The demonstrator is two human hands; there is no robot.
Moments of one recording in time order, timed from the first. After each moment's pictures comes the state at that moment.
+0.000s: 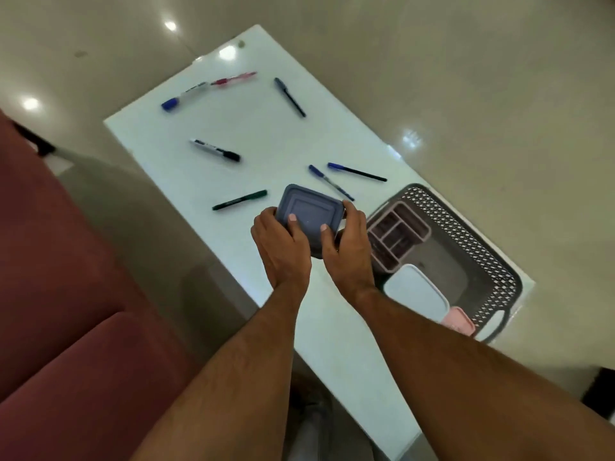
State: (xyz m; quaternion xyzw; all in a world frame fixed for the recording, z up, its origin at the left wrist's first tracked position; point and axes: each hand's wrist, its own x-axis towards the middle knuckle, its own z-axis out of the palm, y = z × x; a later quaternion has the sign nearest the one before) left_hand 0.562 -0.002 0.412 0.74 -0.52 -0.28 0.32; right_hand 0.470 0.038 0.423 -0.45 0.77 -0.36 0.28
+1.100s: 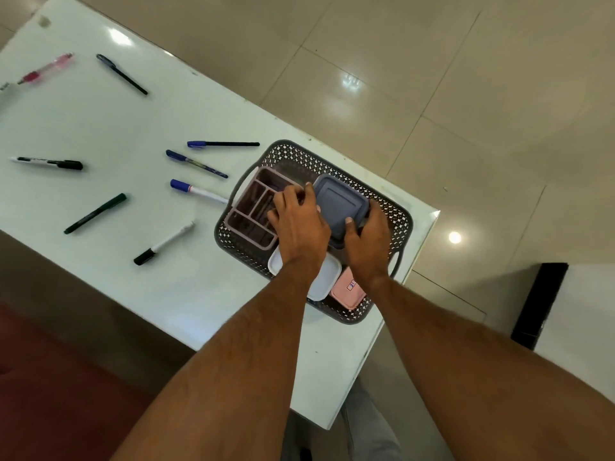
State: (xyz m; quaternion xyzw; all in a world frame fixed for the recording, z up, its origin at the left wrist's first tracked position) left_hand 0.324 0.085 0.379 0.55 -0.80 -0.23 0.02; right_hand 0.243 0.167 0.360 -0.22 0.87 -0.37 0.24
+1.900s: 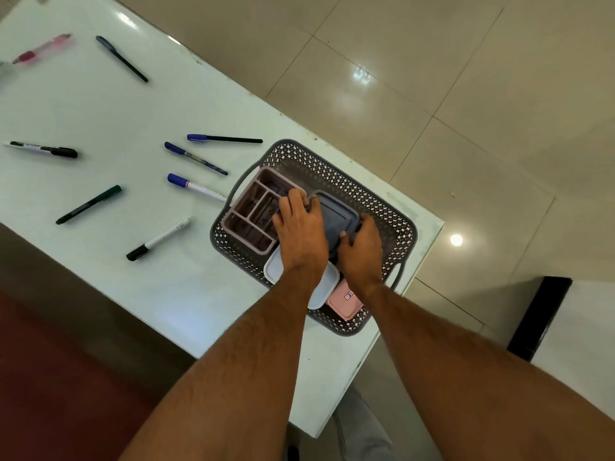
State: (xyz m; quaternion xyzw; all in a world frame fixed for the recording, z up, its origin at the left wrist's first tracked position) left_hand 0.315 0.088 0.363 0.54 -0.82 -0.17 -0.04; right_hand 0.240 0.162 0.340 -0.22 0.87 -0.31 0.32
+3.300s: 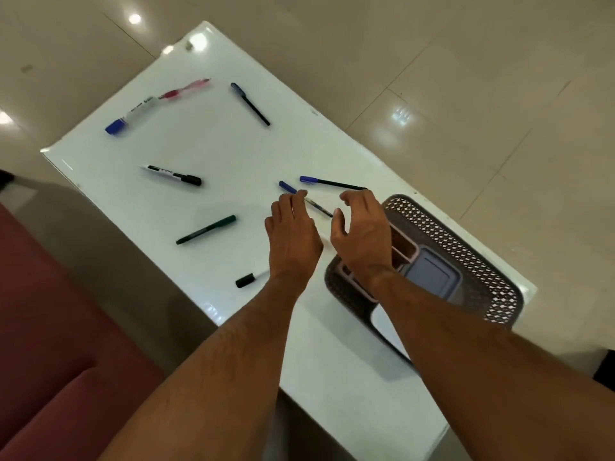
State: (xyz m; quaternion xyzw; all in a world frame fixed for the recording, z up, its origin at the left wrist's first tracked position) left_hand 0.484 -0.066 0.375 0.60 -0.77 -0.19 0.11; right_hand 0.371 -0.027 0.392 -0.54 0.79 -0.29 0.09
